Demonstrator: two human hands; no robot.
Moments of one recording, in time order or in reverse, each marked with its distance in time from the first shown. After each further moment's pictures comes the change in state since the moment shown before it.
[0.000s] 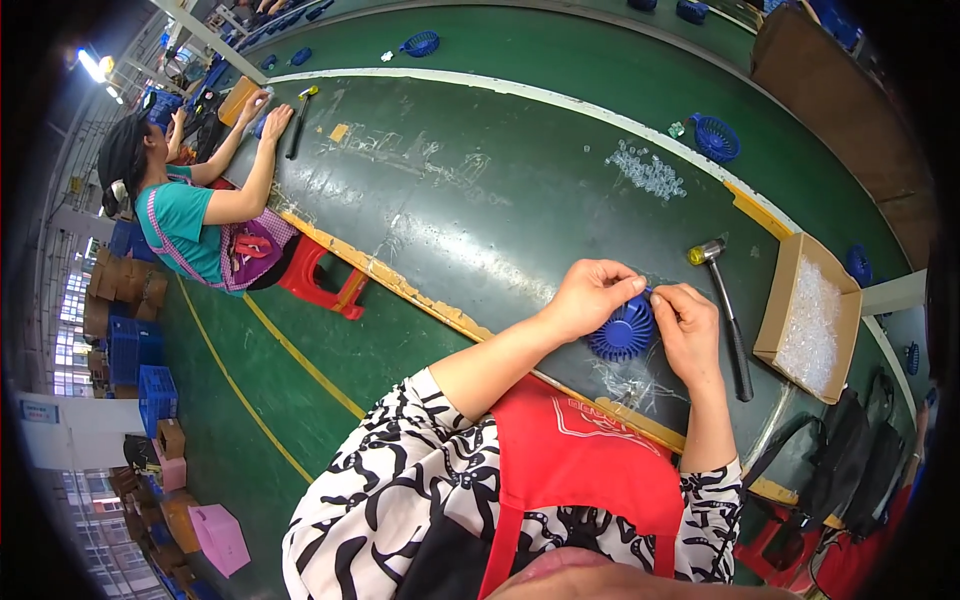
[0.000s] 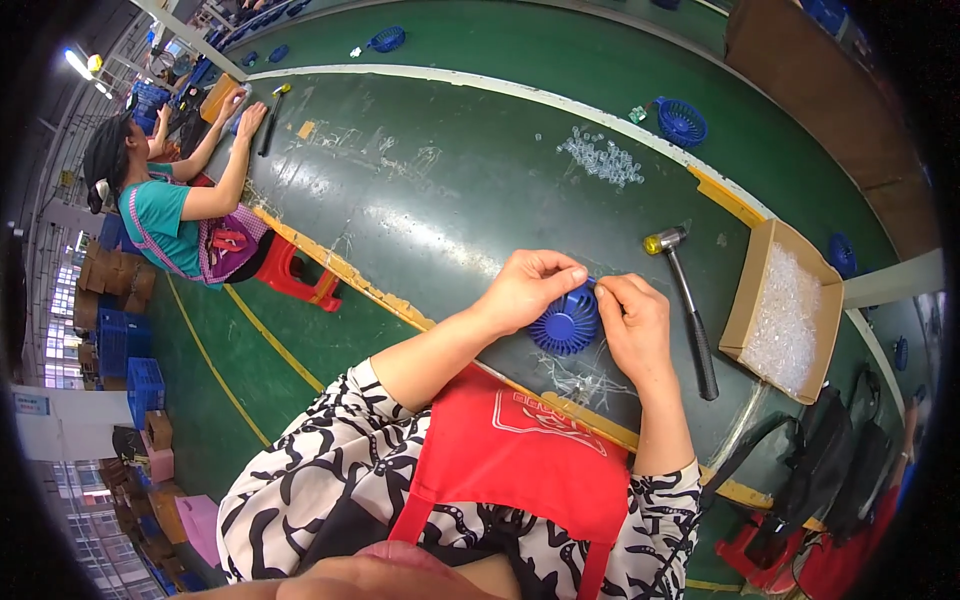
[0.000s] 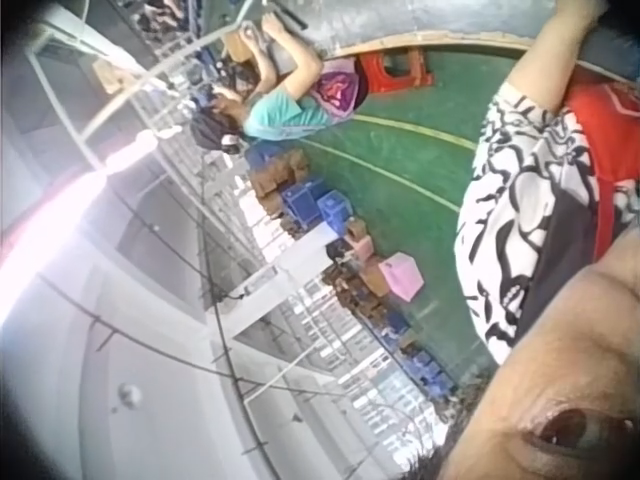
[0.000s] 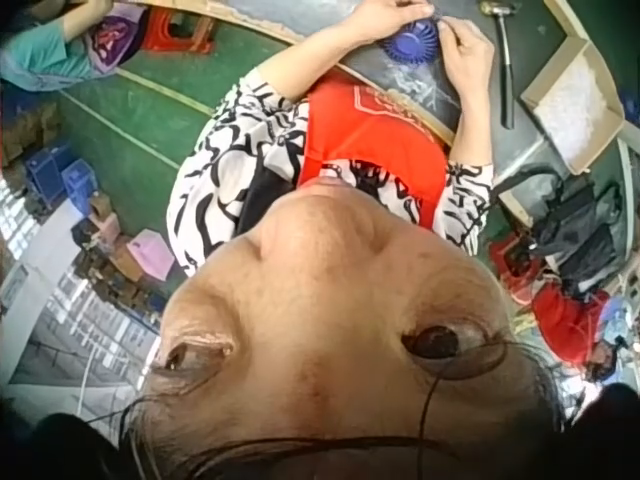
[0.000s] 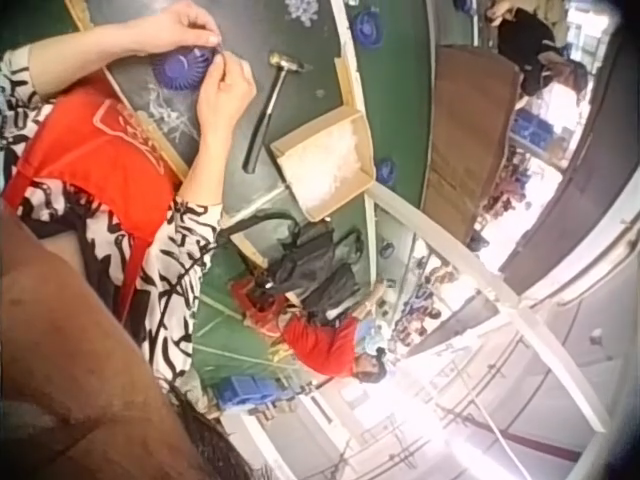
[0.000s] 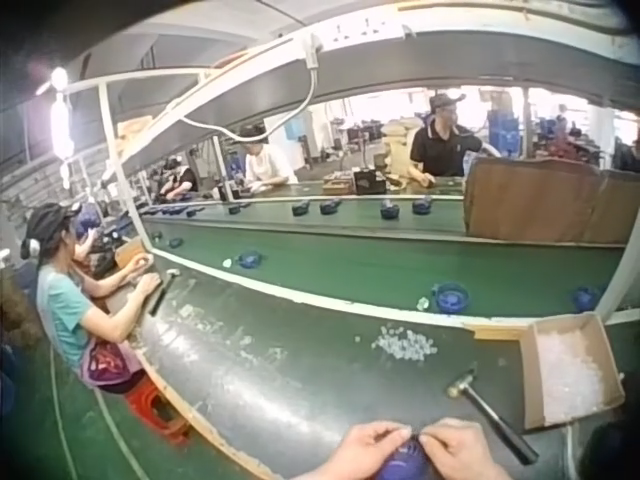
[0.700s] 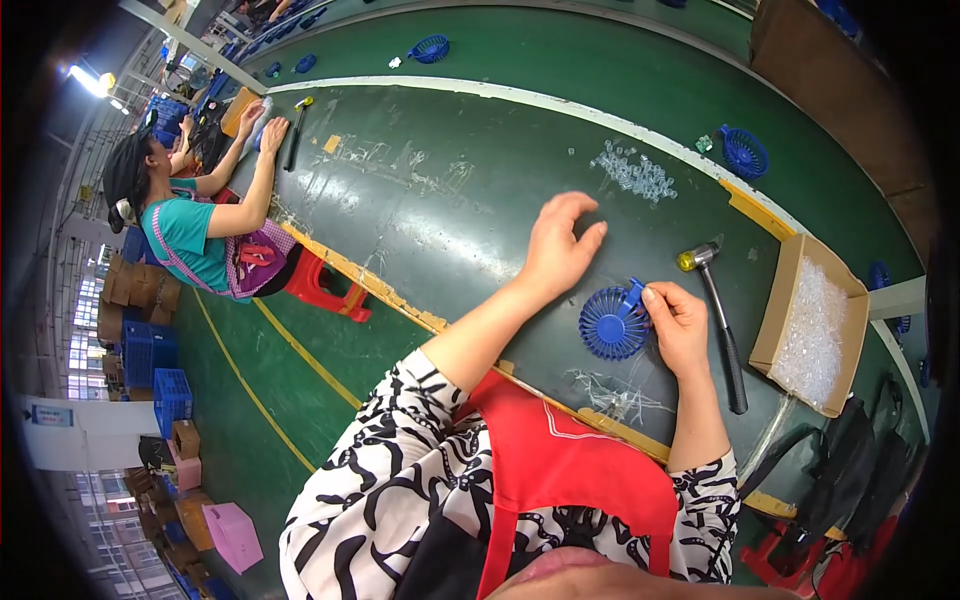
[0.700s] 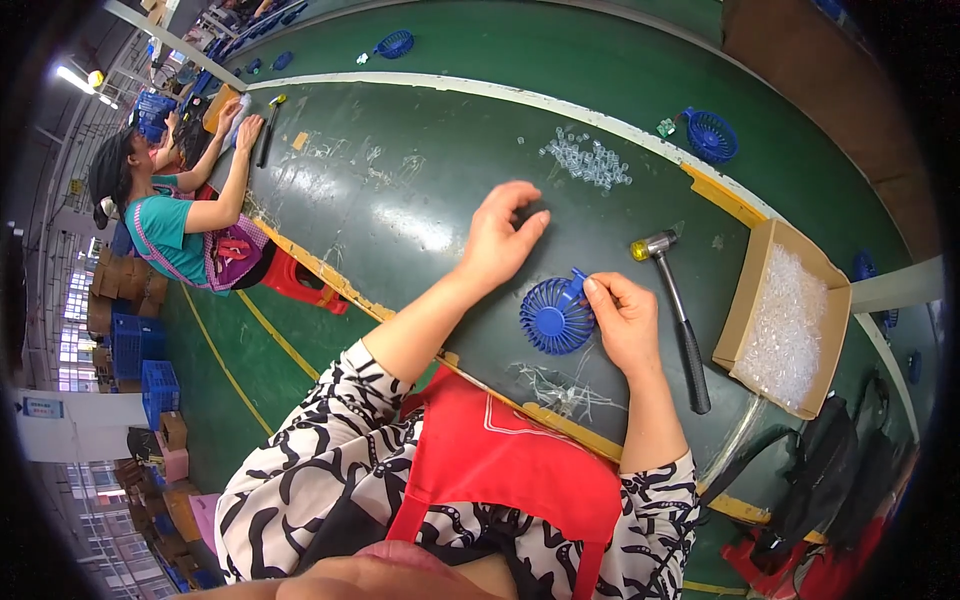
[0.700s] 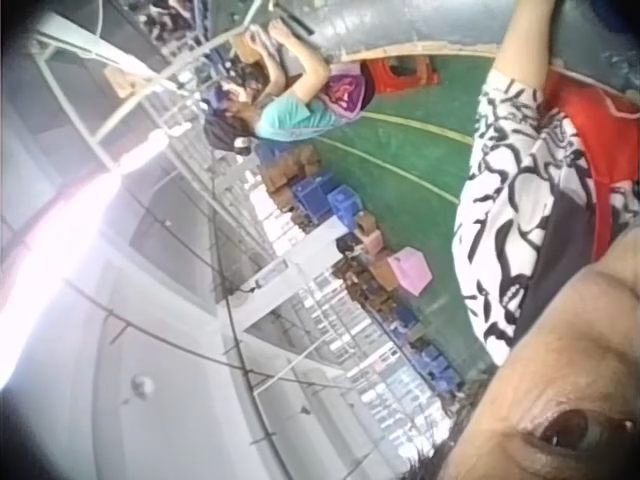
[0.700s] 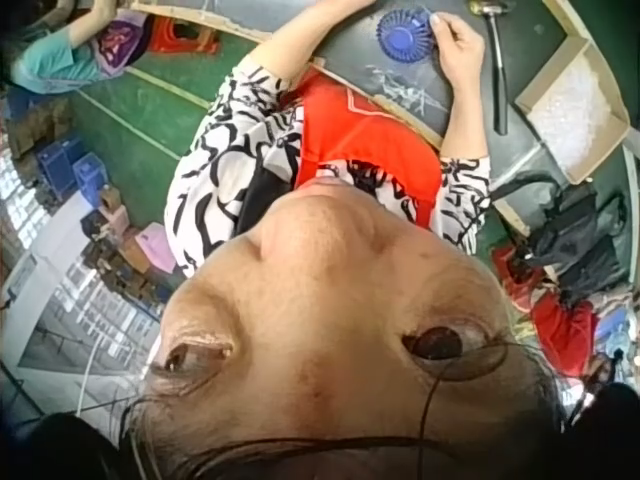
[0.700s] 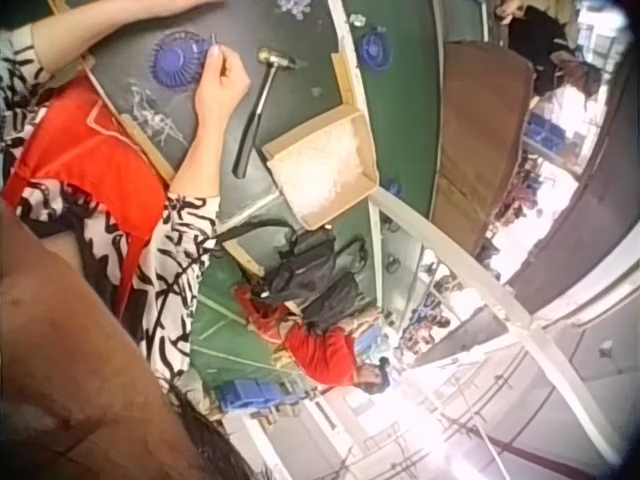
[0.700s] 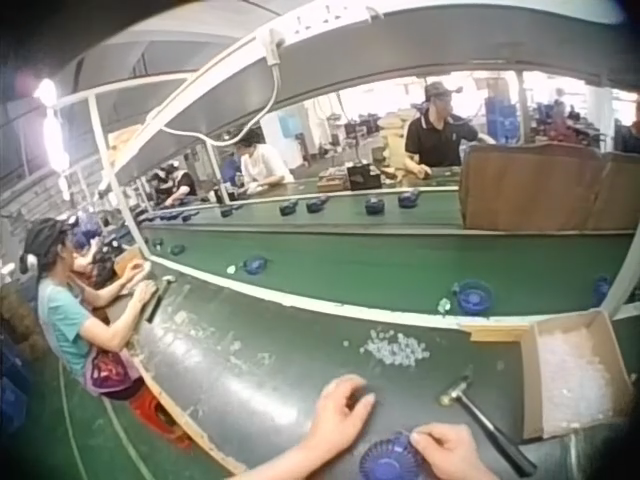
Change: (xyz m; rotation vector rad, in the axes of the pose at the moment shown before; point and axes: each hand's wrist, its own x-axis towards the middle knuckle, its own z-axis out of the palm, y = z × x) left_hand 0.062 0.000 -0.032 0.743 0.381 0.520; right_hand 0.005 0.046 0.011 0.530 -0.037 0.256
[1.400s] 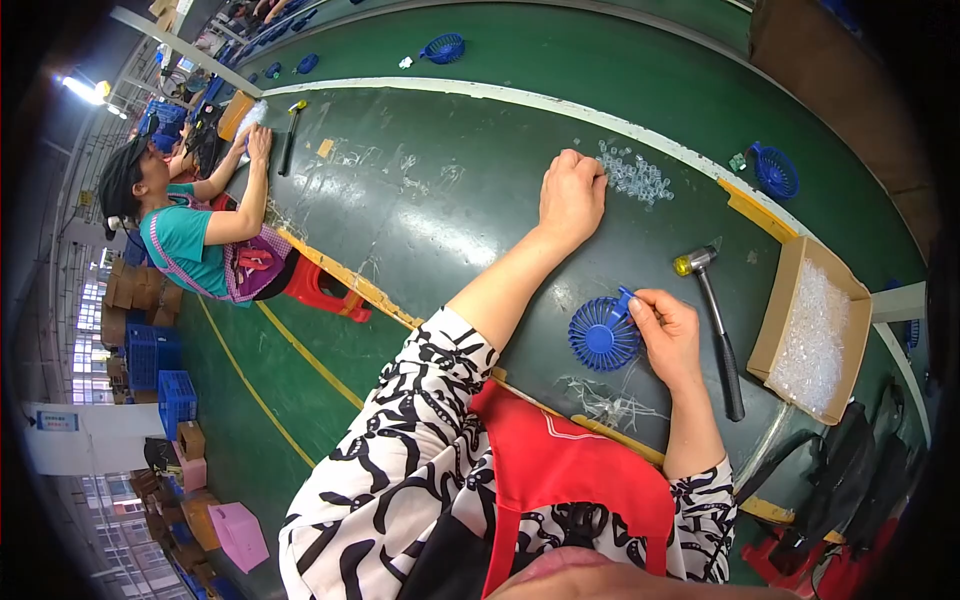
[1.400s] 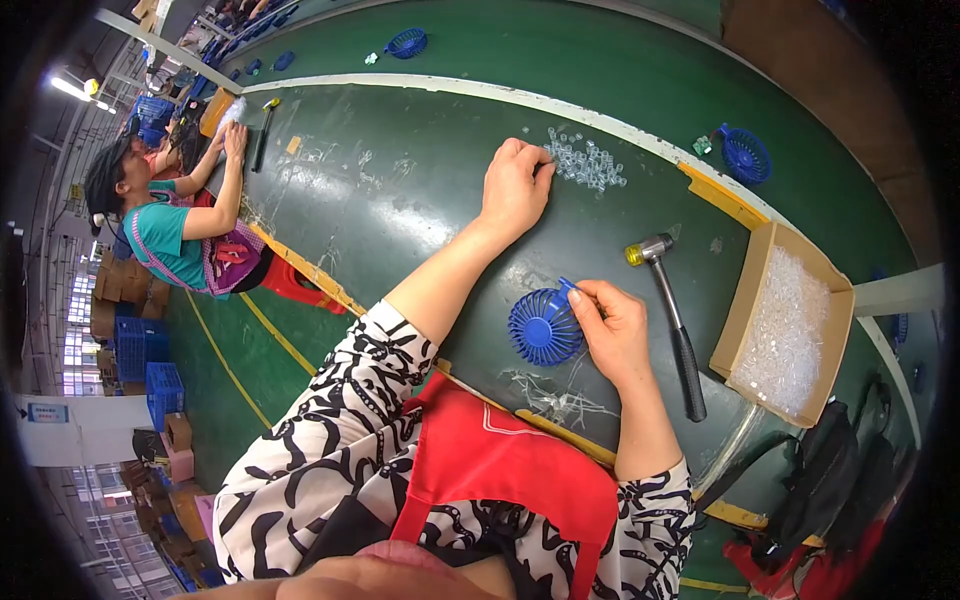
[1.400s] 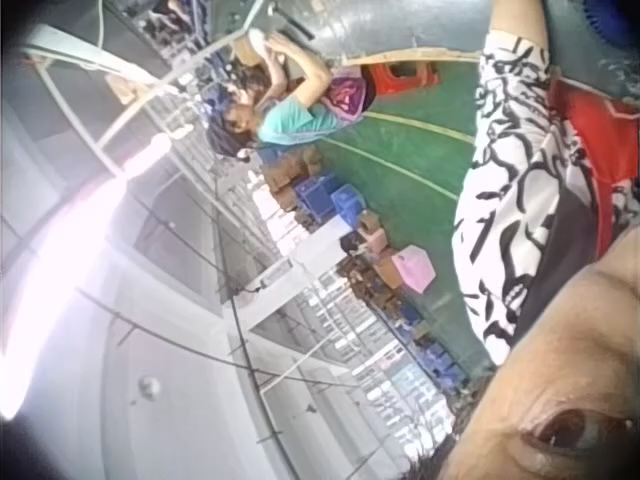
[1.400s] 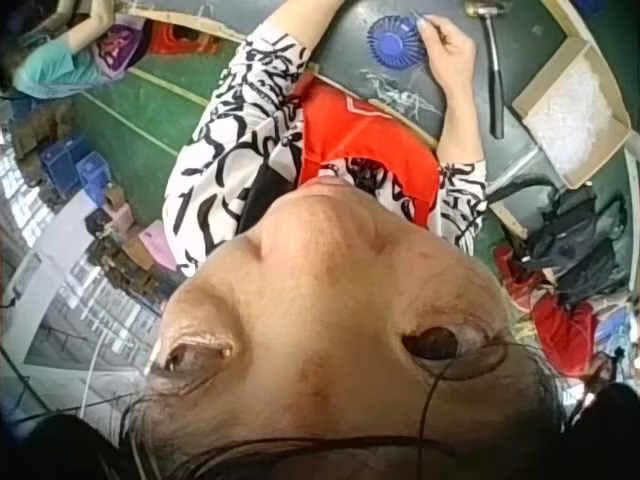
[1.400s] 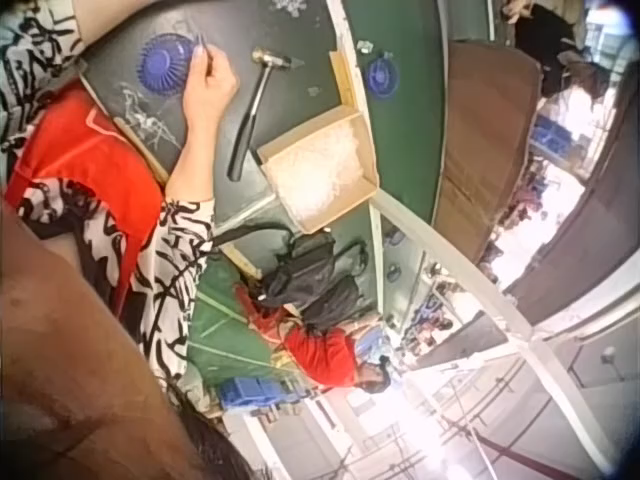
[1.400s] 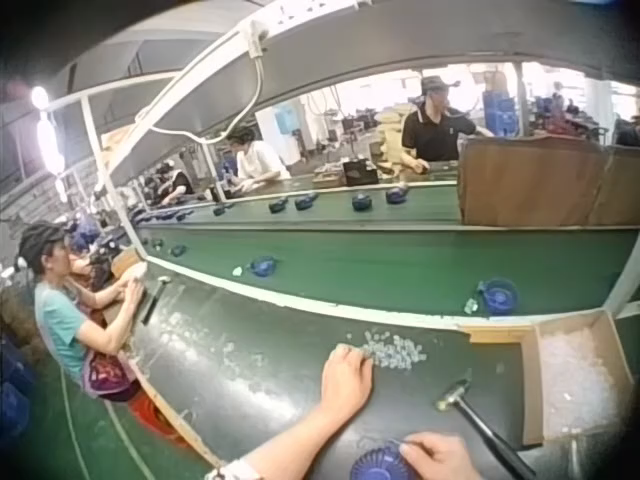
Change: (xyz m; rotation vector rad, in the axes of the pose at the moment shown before) left_hand 0.065 -0.028 0.038 0.302 0.092 0.137; right_hand 0.000 0.002 0.003 -0.118 0.006 -0.065
